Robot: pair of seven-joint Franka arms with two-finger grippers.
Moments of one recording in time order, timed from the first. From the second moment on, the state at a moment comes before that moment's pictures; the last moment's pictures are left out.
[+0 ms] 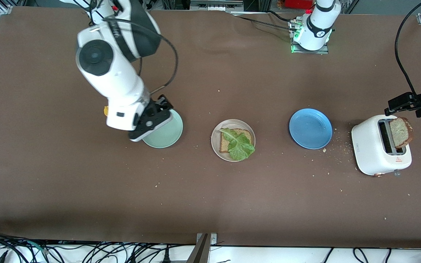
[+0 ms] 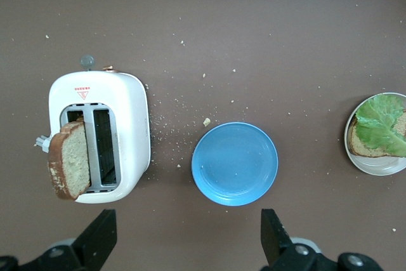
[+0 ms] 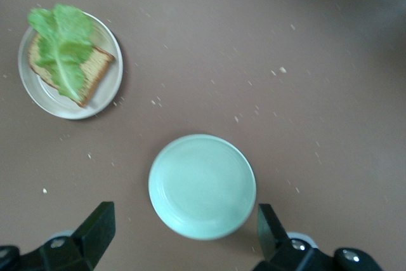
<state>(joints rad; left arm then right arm) -0.05 0.19 0.14 -1.42 -0.08 1.57 0.10 0.68 0.42 -0.30 -1.34 0.18 1.75 -0.16</state>
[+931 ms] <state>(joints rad) 0.00 0.24 0.15 -1.42 -0.01 1.61 0.10 0.58 0.37 -0.59 -1.34 0.19 1.51 -0.16</state>
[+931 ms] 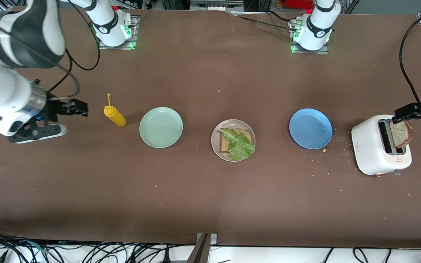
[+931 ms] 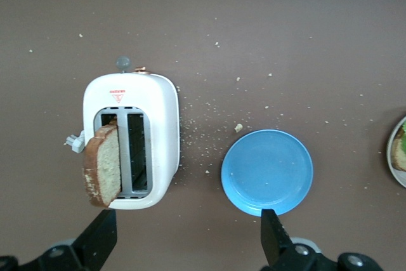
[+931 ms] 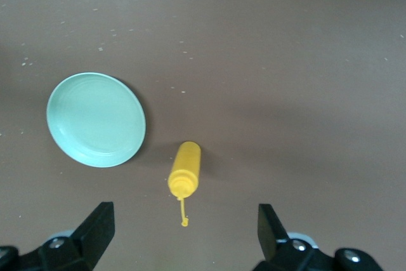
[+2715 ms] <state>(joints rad) 0.22 0.35 0.15 -1.72 -0.01 2.01 0.31 -0.05 0.27 0.08 -1.58 -0.05 1.78 0.03</state>
